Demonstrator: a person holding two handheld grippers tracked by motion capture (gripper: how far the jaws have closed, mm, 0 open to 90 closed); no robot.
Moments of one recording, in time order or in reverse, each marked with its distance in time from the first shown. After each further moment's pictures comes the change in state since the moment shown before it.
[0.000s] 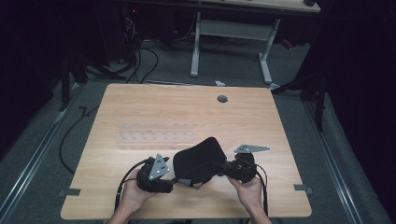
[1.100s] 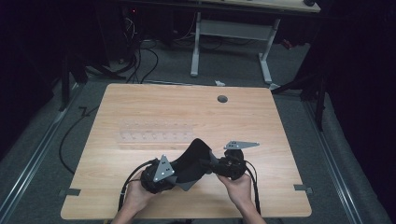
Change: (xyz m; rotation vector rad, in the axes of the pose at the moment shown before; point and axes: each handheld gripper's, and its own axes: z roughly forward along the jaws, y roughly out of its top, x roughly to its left) left arm -0.012 -0.001 0.005 0.003 -0.023 0.038; right arm 0.020 0.017 0.018 -0.029 0.106 -0.019
